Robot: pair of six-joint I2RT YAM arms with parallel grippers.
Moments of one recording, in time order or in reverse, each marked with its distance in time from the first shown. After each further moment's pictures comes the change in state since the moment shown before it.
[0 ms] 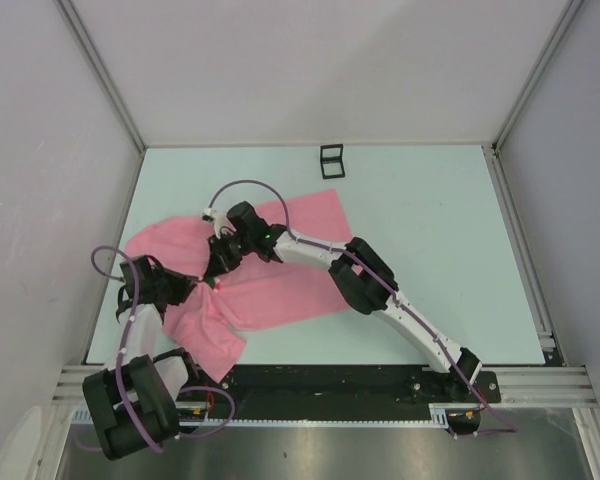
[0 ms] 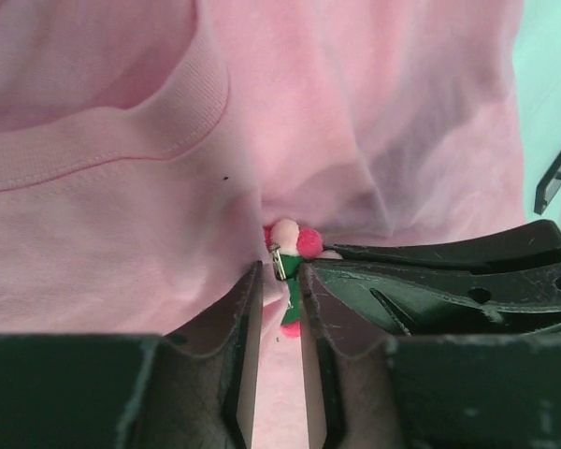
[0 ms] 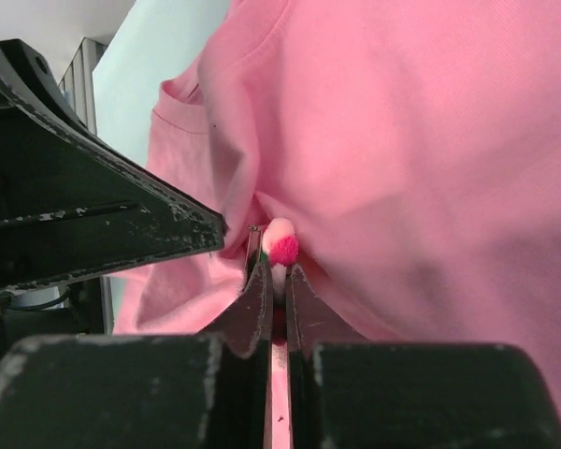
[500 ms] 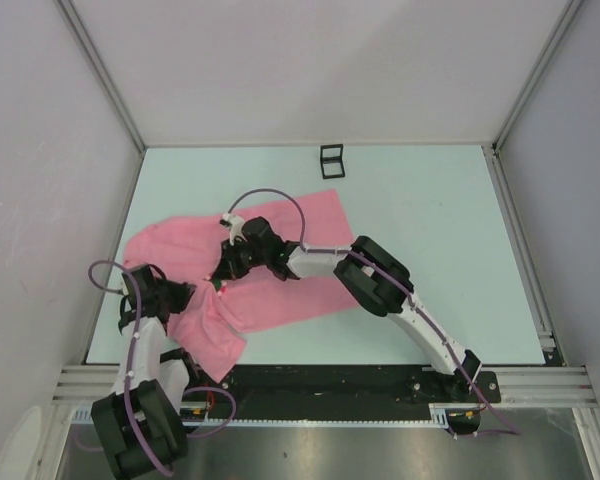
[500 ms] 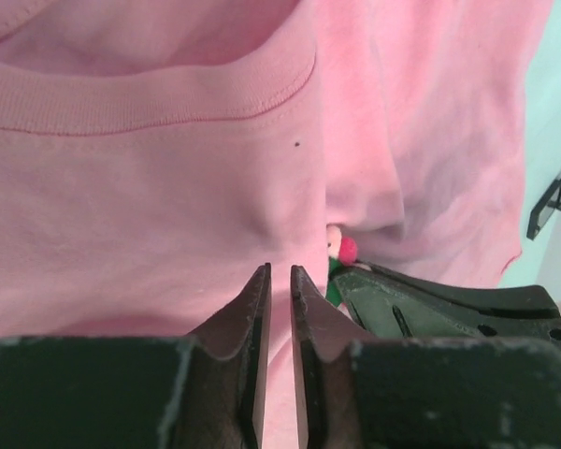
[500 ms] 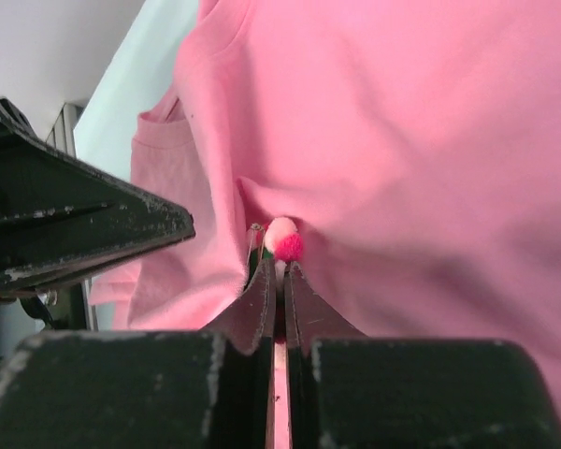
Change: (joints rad) left arm 0.001 -0.134 -0.058 -0.069 -0.076 -0.071; right arm 0.017 -0.194 -0.451 0.394 0.211 0.130
